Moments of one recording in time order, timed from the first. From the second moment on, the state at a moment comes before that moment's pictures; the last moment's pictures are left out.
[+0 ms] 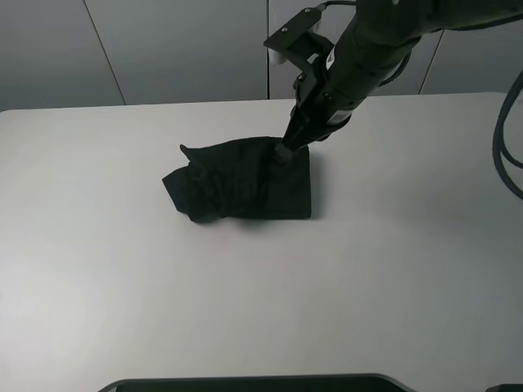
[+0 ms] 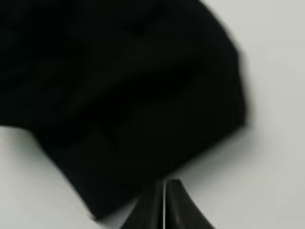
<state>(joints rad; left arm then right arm) -0.40 1.46 -1.47 -0.91 0.75 1.08 0.60 1.72 -1.14 -0.09 0.62 -0.24</state>
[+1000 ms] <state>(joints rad) -0.40 0.72 -1.48 0.27 1.06 0.13 0.60 0.44 -1.19 -0.71 1.01 0.01</state>
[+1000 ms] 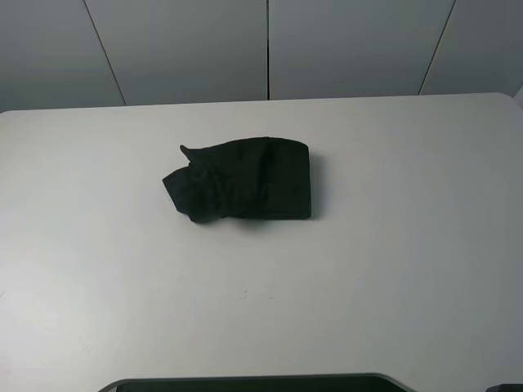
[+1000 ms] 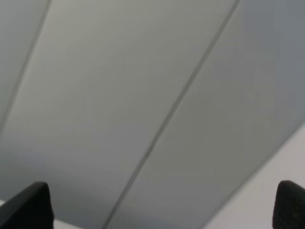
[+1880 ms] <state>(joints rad) -0.32 0.41 -1.43 0.58 1.23 0.00 0.27 0.26 -1.47 -0.86 1.22 -0.30</state>
